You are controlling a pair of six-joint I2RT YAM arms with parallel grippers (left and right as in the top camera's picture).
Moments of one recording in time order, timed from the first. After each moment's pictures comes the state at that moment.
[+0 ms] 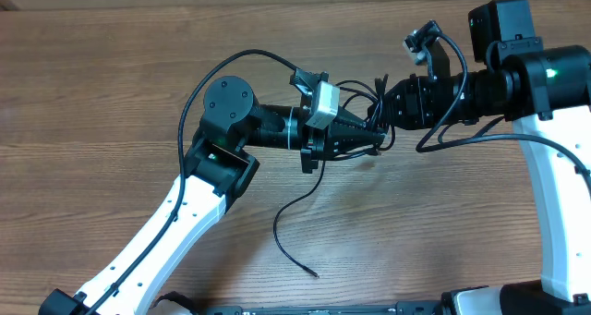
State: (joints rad) left arm -0.52 1.39 1.07 0.50 1.19 -0.27; right arm 0.15 1.57 1.86 -1.48 -0.75 -0.01
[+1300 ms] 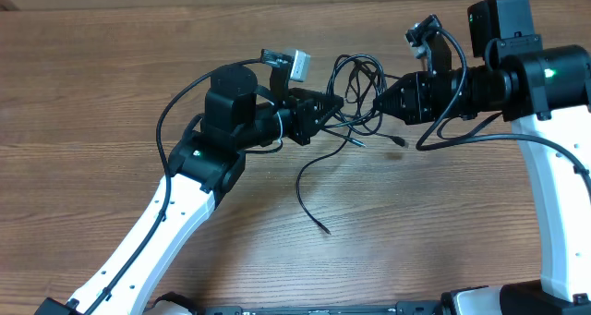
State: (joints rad) left arm -0.44 1.37 1.08 -0.03 0.67 -0.57; right arm 0.15 1.57 1.86 -1.42 -0.69 0.00
